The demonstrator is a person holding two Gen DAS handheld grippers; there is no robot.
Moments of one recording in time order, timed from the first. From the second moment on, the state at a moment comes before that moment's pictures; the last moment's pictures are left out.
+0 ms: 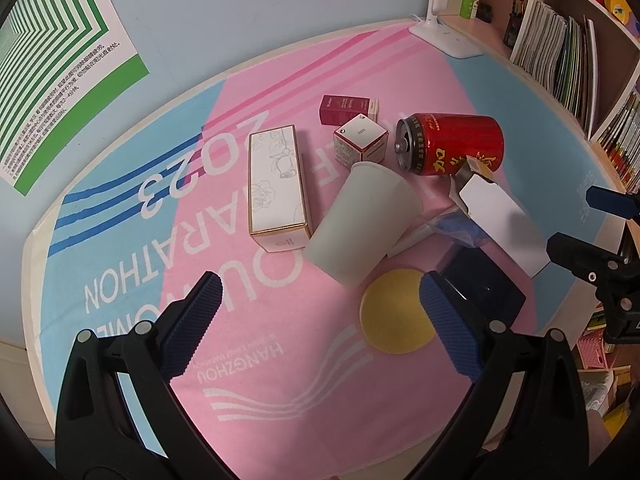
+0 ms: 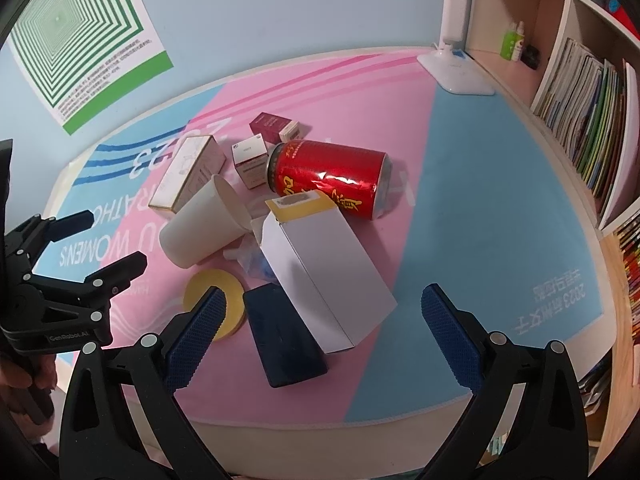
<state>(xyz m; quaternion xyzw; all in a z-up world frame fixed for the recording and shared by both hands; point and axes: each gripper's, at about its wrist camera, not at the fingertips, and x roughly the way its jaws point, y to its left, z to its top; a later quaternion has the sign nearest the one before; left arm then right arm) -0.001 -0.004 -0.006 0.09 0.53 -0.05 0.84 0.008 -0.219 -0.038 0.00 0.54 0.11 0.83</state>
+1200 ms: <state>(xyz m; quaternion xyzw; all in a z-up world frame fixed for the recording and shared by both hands) 0.045 -0.037 -0.057 0.21 0.53 -0.14 0.81 0.038 -0.216 -0.082 -0.09 0.58 0.10 0.80</state>
